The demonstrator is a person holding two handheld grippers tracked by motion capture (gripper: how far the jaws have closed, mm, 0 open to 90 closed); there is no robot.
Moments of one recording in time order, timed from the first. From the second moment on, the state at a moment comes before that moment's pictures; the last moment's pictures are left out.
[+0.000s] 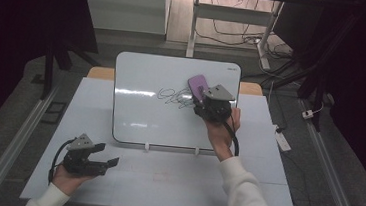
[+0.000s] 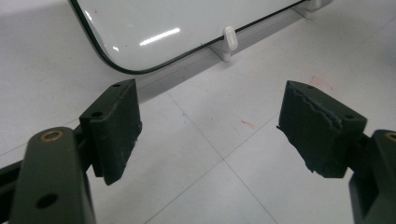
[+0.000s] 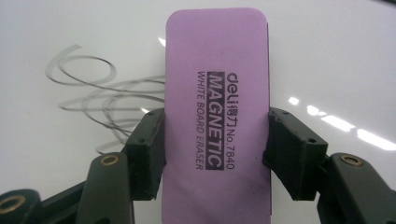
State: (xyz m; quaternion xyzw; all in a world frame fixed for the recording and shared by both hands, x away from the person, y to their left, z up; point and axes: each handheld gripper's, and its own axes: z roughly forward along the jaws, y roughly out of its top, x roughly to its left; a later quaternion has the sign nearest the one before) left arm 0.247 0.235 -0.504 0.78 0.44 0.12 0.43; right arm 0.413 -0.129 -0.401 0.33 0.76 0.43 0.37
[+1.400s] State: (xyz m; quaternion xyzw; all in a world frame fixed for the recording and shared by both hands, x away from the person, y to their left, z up) left arm 0.247 0.239 -0.505 0.78 0.44 0.12 0.43; right arm 0.405 -0.063 -0.415 0.27 0.80 0.45 0.28
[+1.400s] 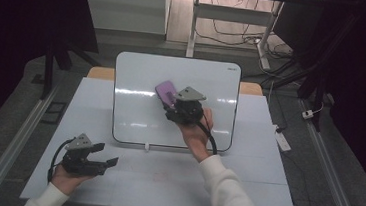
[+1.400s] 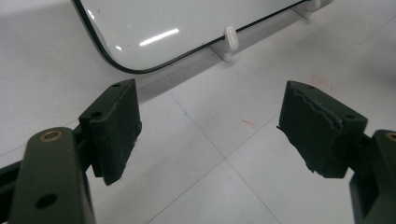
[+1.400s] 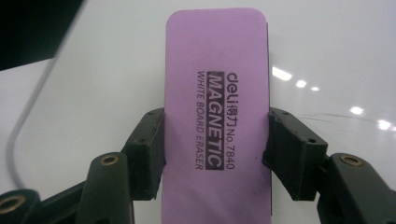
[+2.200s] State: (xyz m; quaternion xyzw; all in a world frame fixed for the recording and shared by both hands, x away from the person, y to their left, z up) left arm 0.247 0.237 -0.505 0.78 0.44 0.12 0.43; right arm 0.410 -0.064 -0.407 0.28 0.78 0.45 0.33
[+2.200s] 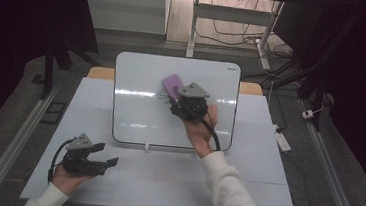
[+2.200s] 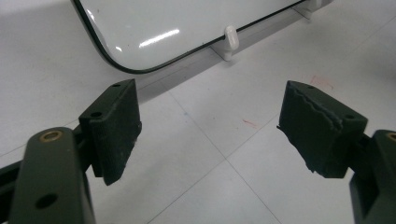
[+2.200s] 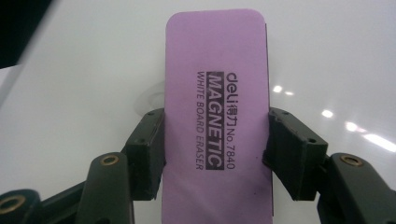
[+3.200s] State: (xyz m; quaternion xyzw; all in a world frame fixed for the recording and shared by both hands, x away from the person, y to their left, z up) left arm 0.246 0.239 -0.504 0.78 0.44 0.12 0.43; right arm 0.424 -0.091 -0.393 0.32 0.75 0.46 0.35
